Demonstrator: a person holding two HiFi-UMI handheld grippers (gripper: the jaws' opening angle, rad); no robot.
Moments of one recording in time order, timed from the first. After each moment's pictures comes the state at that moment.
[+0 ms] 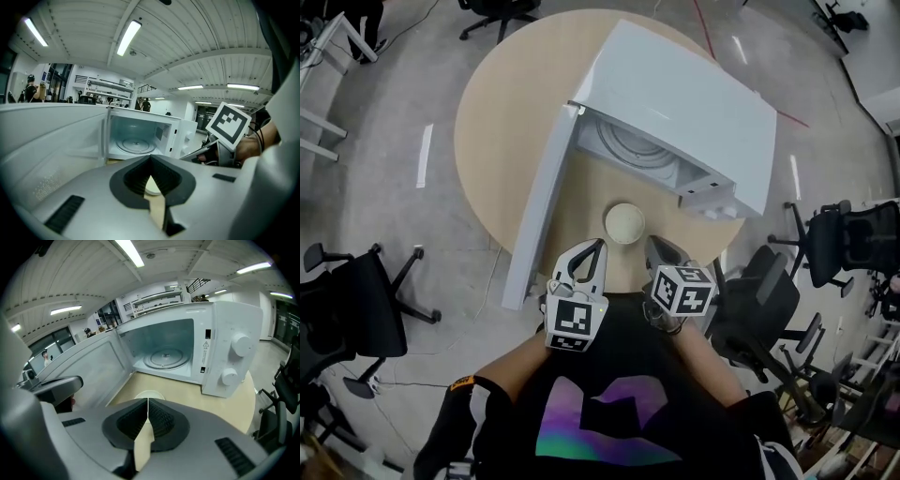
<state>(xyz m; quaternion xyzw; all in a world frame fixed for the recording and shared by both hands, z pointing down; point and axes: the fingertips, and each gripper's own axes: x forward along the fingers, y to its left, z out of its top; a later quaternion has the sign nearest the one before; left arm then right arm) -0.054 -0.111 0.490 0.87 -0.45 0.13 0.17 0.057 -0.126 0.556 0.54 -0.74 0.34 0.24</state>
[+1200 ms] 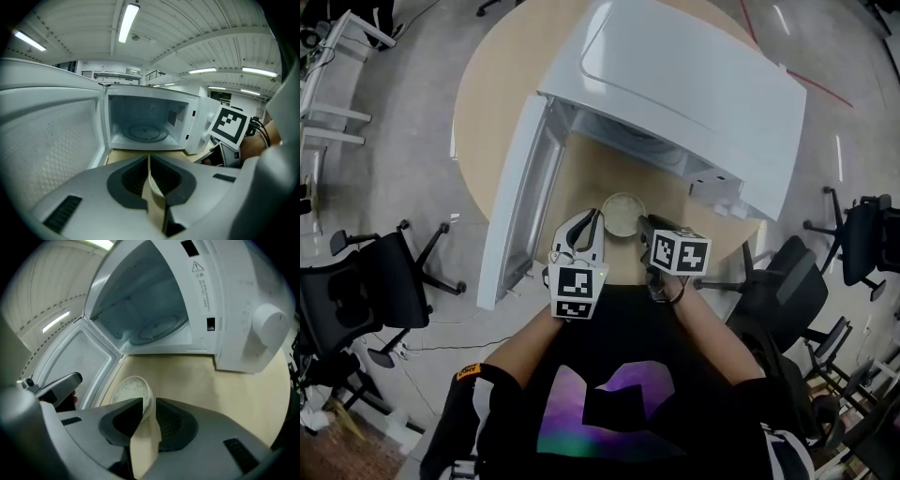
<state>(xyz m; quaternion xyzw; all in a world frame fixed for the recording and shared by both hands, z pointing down) -0.021 -0.169 0.553 0.81 -0.51 0.21 0.20 0.076 -0.162 0.651 0.44 -0.72 0.48 0.24</state>
